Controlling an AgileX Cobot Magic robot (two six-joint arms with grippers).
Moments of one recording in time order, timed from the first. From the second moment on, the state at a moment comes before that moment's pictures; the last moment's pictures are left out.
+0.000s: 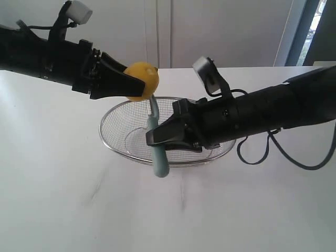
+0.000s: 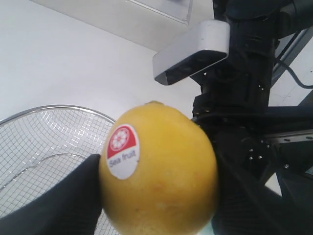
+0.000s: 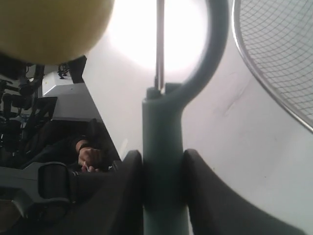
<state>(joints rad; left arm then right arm) -0.24 1.74 -1.25 -1.38 1.24 1.61 0.32 1.72 -0.94 1.47 1.05 -1.06</state>
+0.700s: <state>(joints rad) -0.24 1.74 -1.25 -1.38 1.24 1.61 0.28 1.69 -0.95 1.49 1.06 -1.05</state>
